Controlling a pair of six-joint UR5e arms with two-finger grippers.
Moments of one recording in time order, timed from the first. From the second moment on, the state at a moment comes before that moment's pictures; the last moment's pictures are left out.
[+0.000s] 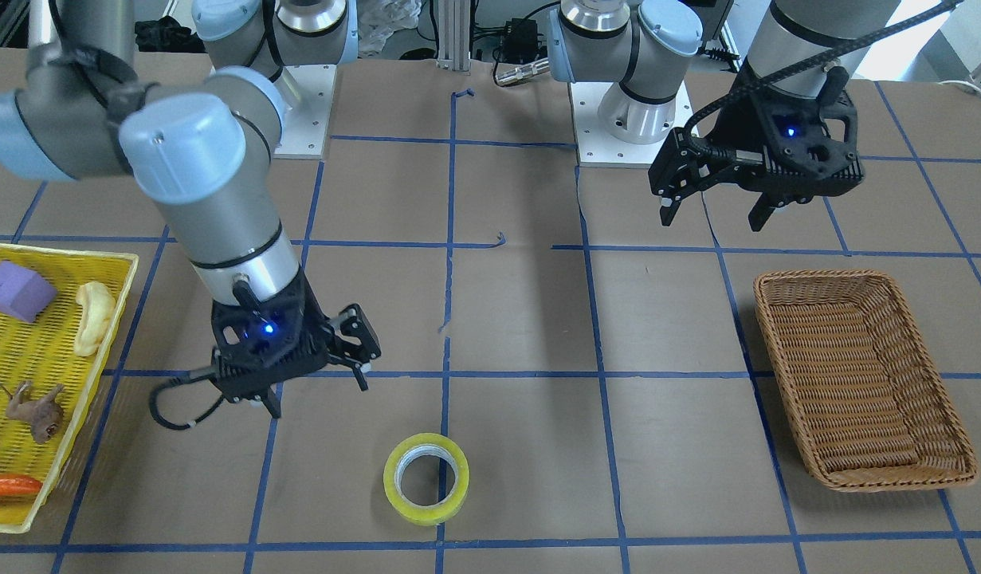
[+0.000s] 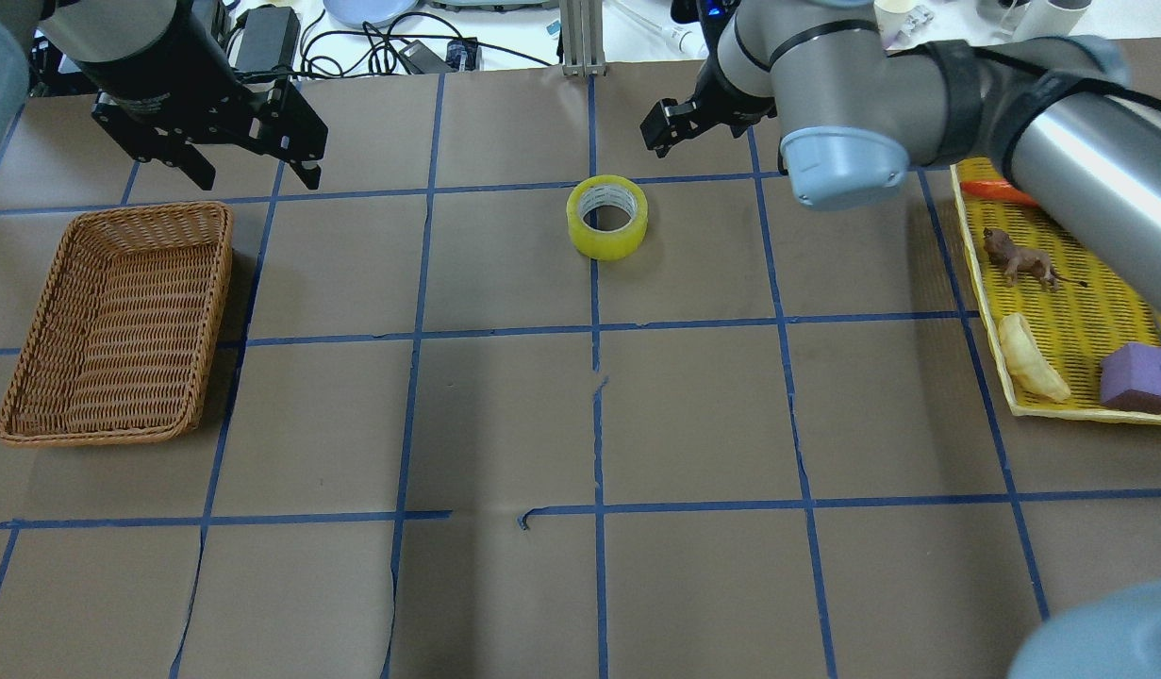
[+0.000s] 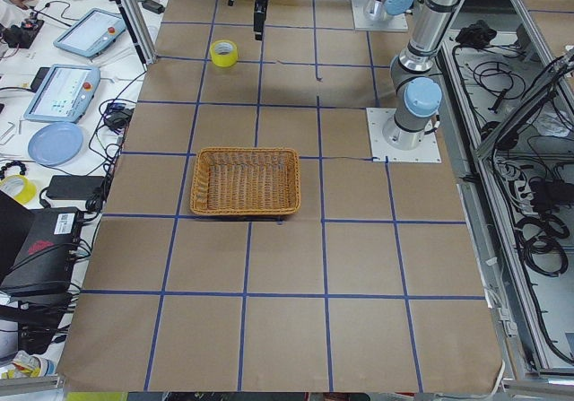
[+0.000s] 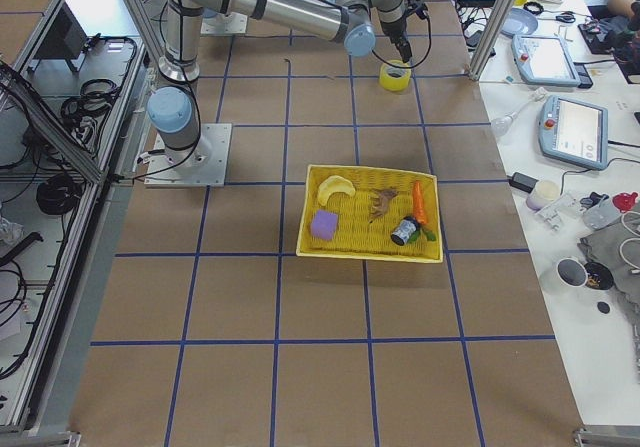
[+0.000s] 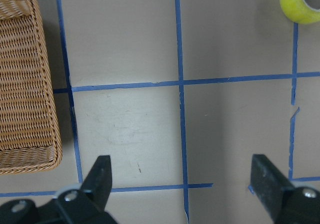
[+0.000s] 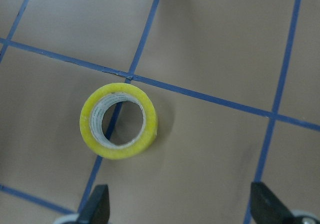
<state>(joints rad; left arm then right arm) -1.53 -1.60 -1.49 -1.54 1.57 0.09 1.67 -1.29 1.57 -2.16 -1.46 -0.16</state>
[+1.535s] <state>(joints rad) -1.80 -2.26 -1.21 -1.11 1.55 -0.19 1.61 -1.57 1.53 -1.60 -1.55 -0.11</state>
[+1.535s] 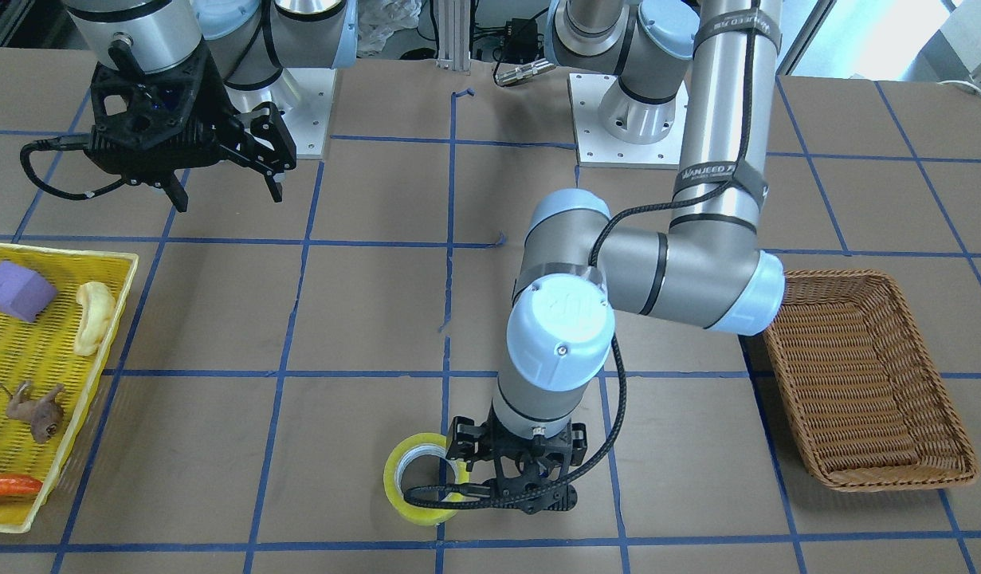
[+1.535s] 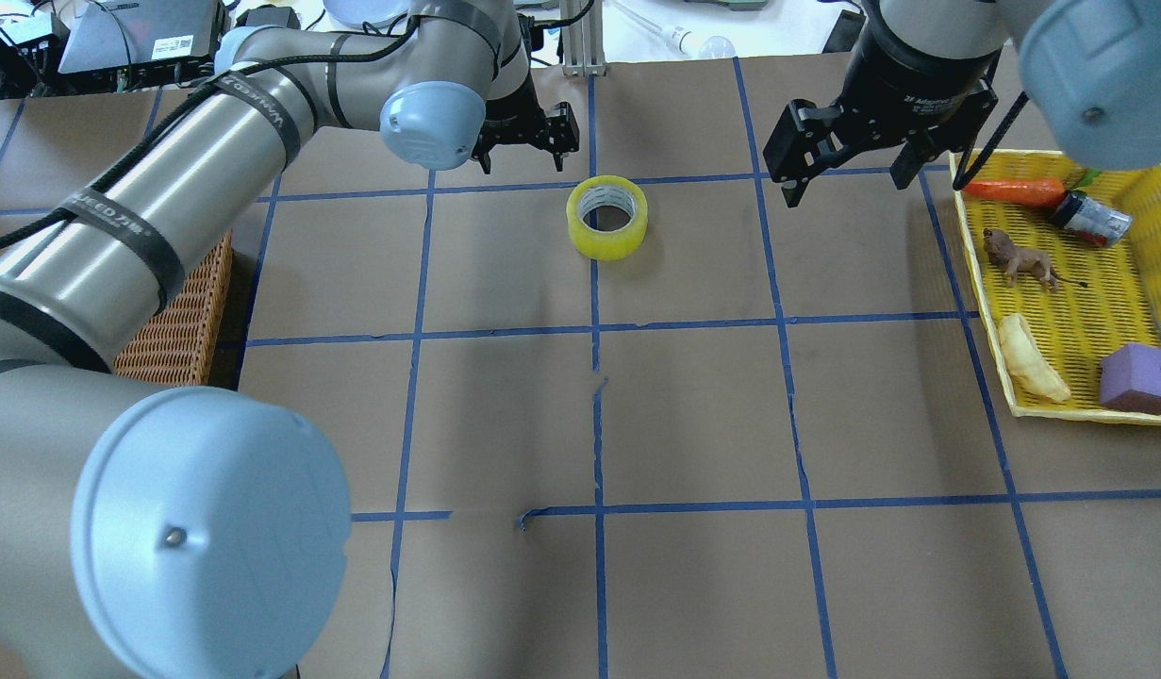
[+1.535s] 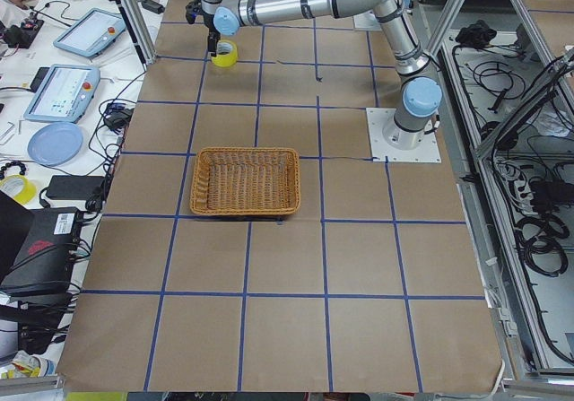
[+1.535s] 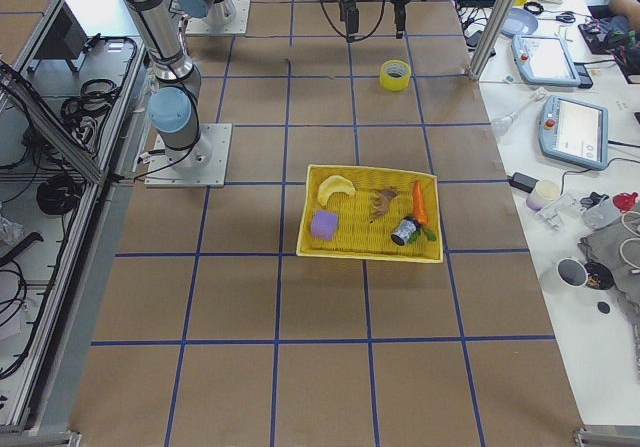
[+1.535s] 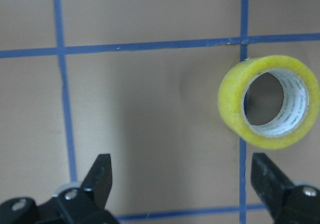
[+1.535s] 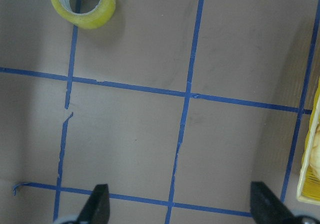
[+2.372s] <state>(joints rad) -1.86 -2.42 -1.14 -1.09 1.54 -0.22 1.61 -1.54 1.48 -1.60 -1.55 -0.11</state>
